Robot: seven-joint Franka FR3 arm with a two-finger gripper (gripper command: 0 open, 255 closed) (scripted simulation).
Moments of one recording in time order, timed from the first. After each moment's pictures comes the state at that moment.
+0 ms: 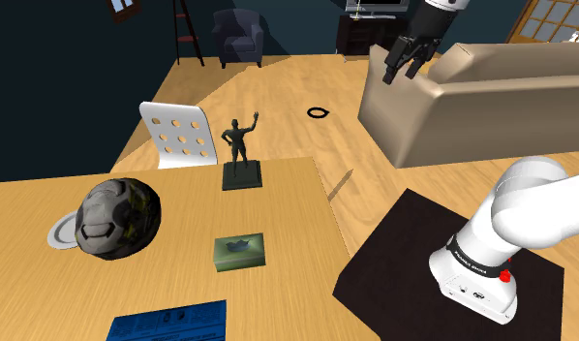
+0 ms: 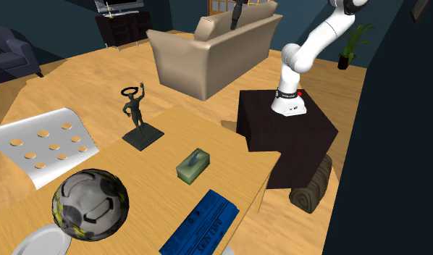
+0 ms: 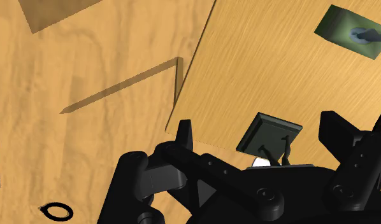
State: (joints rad) arm 0.00 -0.79 -0.06 -2.30 -0.02 1.72 0.17
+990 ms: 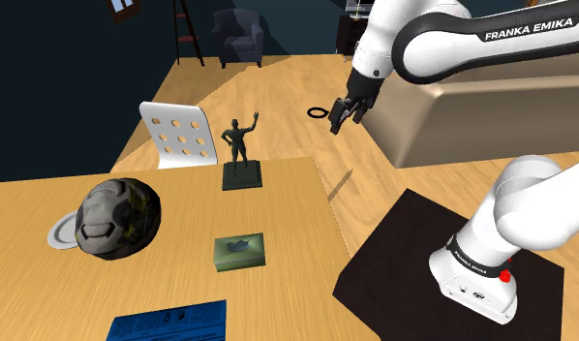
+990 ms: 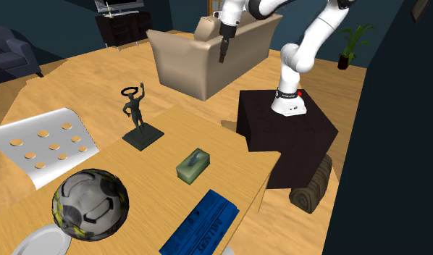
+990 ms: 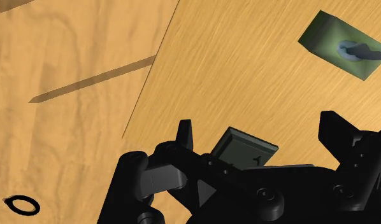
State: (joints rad) arm 0.08 -0.59 0.11 -2.47 0.02 2.08 0.29
